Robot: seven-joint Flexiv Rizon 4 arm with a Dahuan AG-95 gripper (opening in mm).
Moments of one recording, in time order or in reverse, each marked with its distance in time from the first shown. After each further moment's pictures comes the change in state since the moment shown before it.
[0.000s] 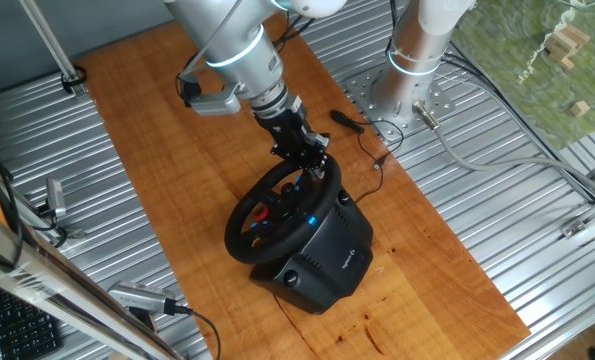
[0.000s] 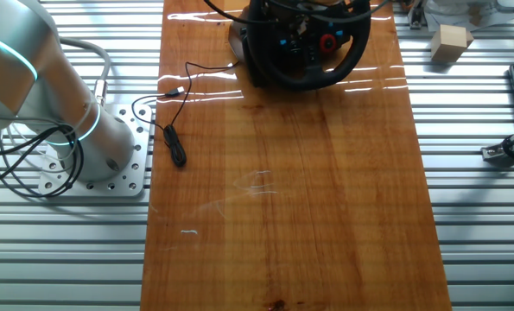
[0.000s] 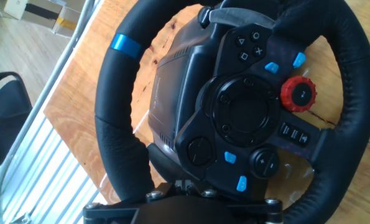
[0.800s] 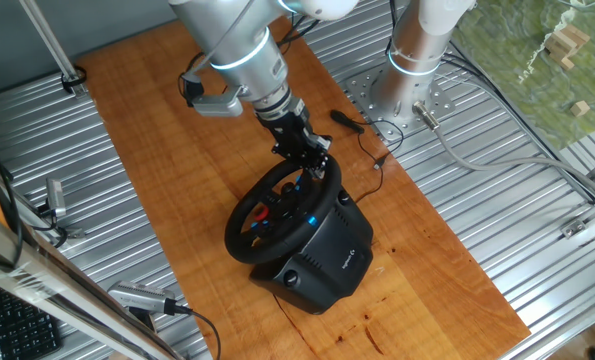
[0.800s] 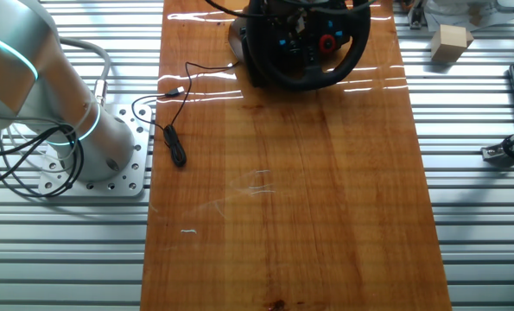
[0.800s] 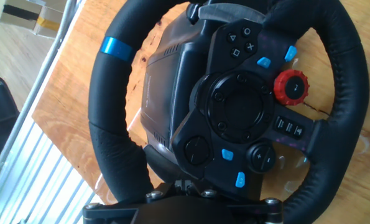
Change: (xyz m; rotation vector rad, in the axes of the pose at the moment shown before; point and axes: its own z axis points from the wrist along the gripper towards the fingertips) arm 0.000 0.000 0.001 0.030 0.022 0.058
